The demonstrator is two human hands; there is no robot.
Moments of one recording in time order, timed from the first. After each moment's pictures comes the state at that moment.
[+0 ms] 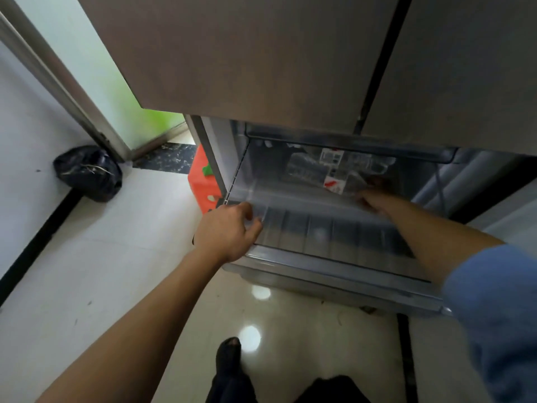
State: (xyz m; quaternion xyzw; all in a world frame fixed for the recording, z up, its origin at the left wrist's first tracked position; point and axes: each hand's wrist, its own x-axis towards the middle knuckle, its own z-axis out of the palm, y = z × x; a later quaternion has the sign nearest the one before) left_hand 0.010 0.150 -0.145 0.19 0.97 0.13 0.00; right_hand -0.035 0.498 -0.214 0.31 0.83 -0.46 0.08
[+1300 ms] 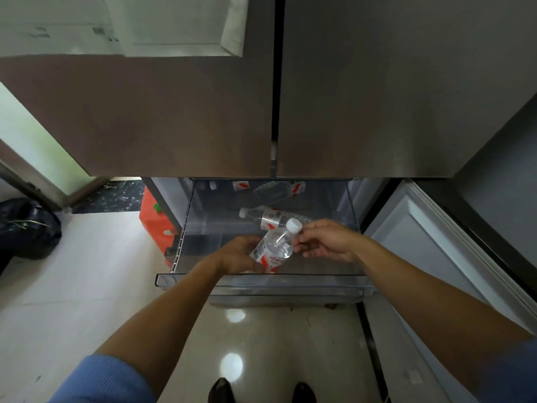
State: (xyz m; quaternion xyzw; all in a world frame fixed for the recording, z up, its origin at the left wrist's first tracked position) left_hand 0.006 0.236 -0.129 0.26 0.83 0.32 0.39; right_hand 0.089 0.463 -0.099 0.21 0.63 -0.71 0.23
